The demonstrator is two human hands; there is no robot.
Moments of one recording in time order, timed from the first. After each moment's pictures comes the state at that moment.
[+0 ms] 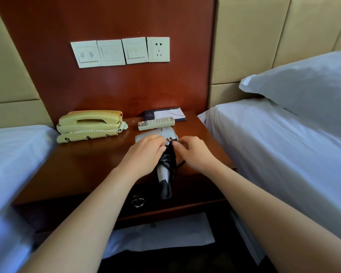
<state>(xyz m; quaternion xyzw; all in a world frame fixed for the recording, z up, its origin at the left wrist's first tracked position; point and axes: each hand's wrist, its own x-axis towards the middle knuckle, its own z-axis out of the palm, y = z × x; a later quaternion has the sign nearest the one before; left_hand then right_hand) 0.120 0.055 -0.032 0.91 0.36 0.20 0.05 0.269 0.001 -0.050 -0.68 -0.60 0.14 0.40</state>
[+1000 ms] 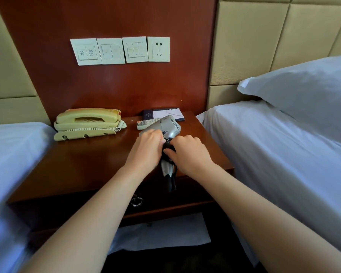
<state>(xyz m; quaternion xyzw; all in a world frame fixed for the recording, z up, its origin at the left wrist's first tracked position) 0.130 0.046 -0.029 0.87 0.40 0.29 0.04 0.239 -0.018 -0.023 -0.72 -0.66 -0.05 0.20</state>
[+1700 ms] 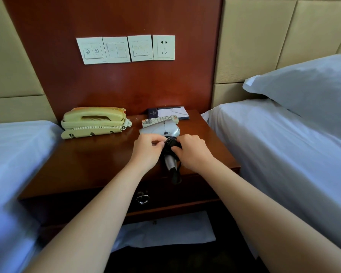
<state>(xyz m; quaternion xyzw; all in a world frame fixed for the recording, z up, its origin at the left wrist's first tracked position) 0.121 0.053 -0.038 0.75 0.47 0.38 0.29 0.241 0.004 -0.037 -0.76 -0.61 0.03 0.23</state>
